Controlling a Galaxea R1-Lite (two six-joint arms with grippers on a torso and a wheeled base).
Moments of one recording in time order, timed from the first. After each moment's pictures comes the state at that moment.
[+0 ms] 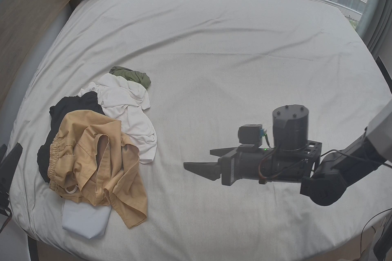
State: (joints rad) left arm -0.08 0.58 -0.31 -0.34 -0.05 -0.28; right arm 0.71 2.00 -0.85 -0.82 0.35 0.30
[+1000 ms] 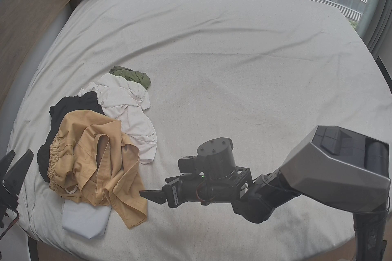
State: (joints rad) left arm -0.09 0.62 -0.28 -0.35 -0.05 -0.28; right arm 0.85 2.37 -1.18 -0.76 0.35 0.35
